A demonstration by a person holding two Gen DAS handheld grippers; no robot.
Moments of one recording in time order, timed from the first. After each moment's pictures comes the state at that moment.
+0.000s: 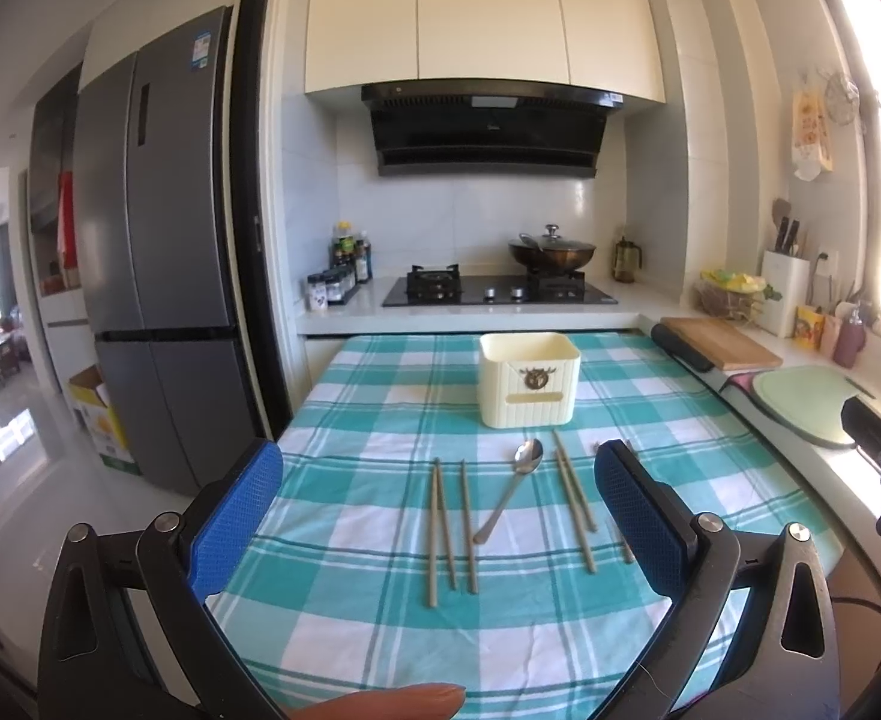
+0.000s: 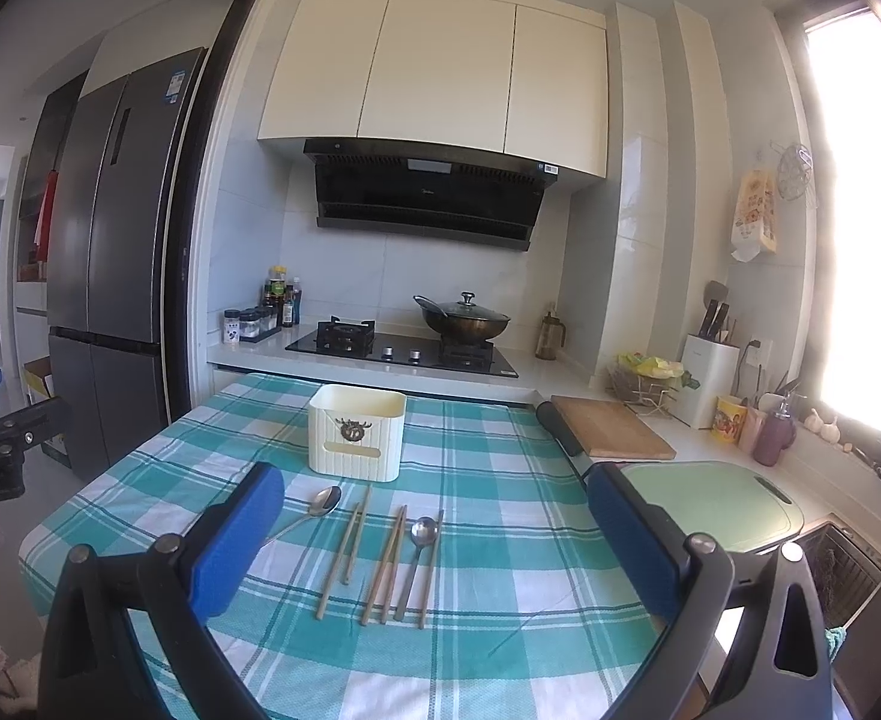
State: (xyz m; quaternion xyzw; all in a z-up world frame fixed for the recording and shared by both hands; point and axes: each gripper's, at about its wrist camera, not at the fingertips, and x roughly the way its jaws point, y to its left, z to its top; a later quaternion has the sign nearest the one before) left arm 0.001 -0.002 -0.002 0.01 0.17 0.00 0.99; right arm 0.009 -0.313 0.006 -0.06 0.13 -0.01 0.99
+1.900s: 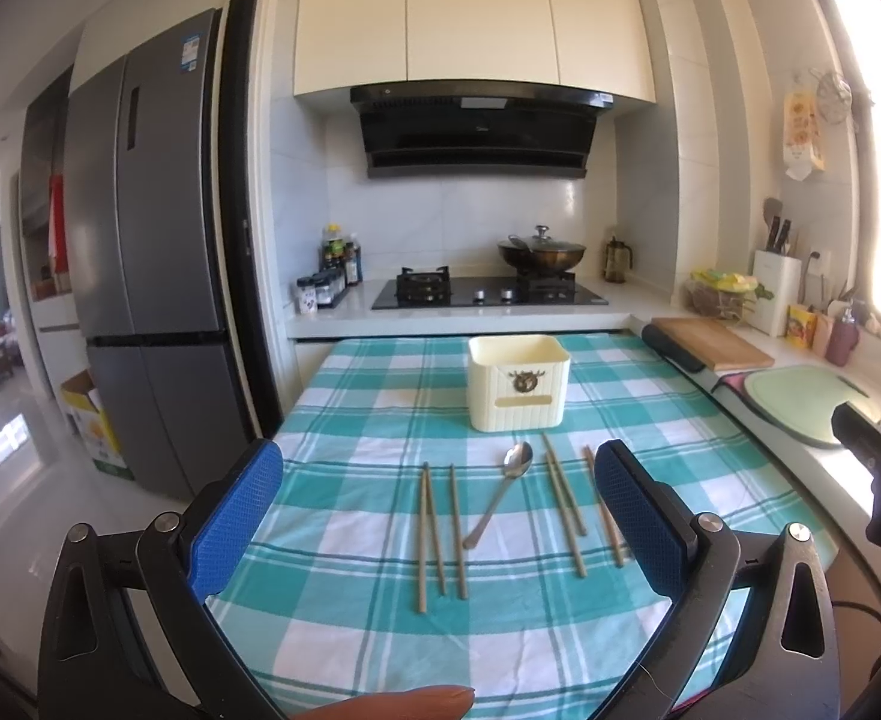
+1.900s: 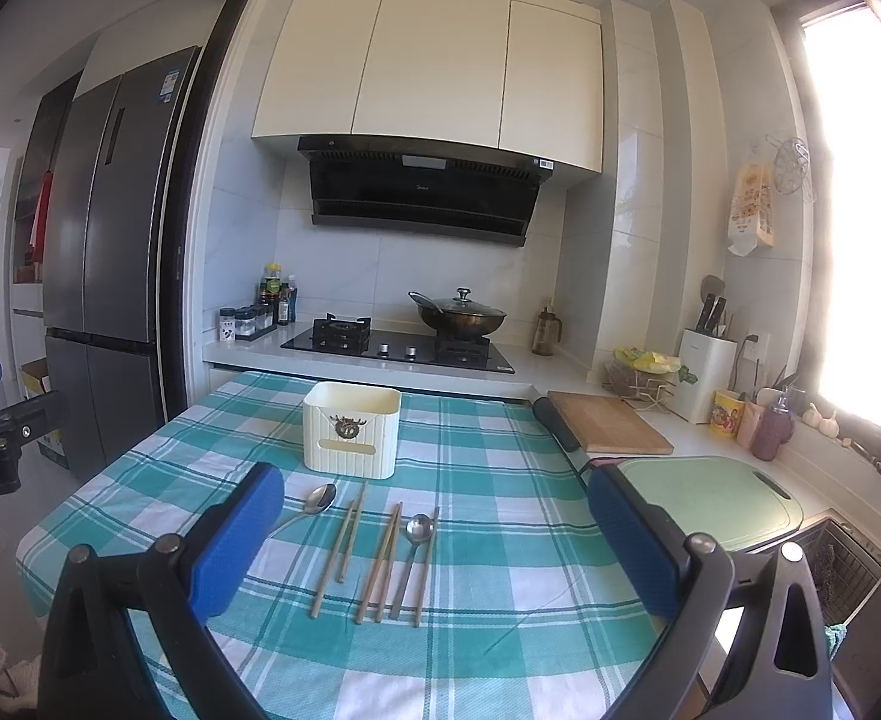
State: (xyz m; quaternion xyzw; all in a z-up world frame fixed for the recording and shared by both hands) left arm 0.002 -0.014 0.002 0.01 0.17 -0.01 0.99; right arm 0.012 -0.316 0.002 -0.05 0.13 -0.01 0.99
